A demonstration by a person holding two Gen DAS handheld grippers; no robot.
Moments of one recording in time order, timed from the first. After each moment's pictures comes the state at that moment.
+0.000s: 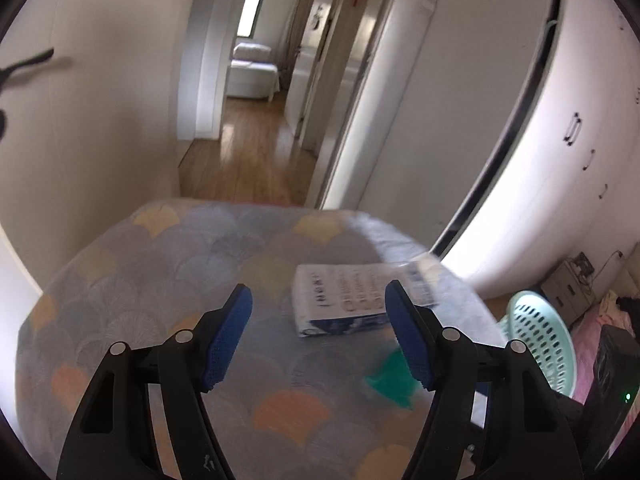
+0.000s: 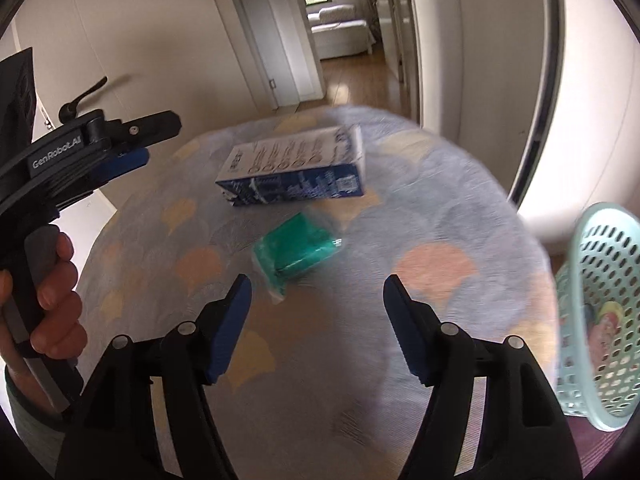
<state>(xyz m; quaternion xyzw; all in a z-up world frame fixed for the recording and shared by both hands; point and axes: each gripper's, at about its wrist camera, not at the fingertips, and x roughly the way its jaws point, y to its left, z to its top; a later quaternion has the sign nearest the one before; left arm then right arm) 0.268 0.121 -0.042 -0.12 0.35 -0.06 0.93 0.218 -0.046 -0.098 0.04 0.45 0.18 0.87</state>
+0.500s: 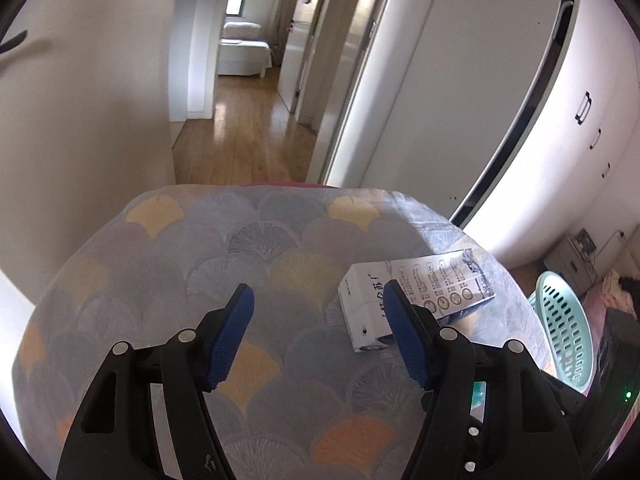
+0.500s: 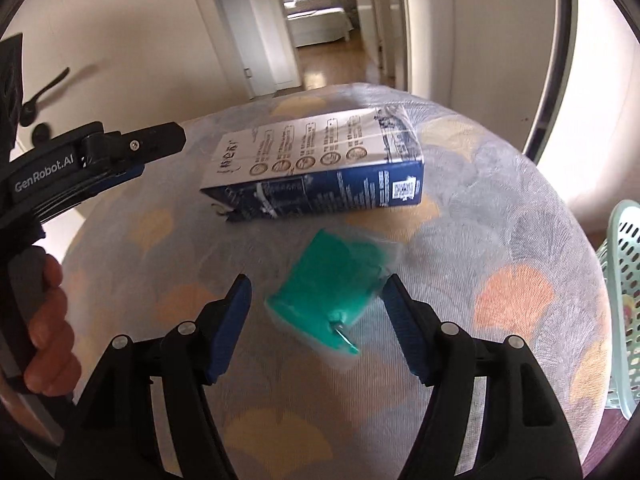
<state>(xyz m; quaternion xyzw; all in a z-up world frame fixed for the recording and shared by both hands) 0.302 0.148 -0.071 -0.10 0.39 -0.08 0.91 0.249 0.016 -0.118 0.02 0.45 0.11 0.88</state>
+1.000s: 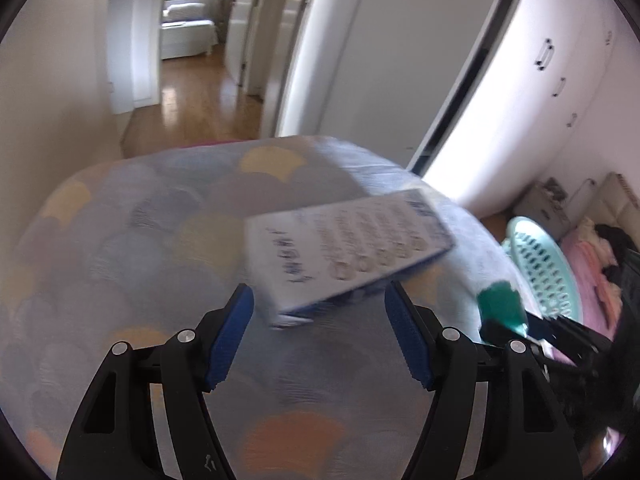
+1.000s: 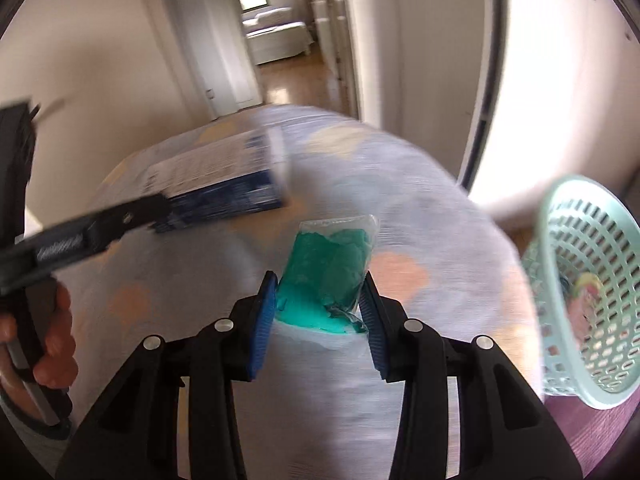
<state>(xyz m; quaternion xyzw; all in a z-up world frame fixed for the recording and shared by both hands) 0.300 0.100 -0.096 -0.07 0.43 -0.18 0.88 0.227 -0.086 -0.104 0.06 0.44 0.05 0.90</state>
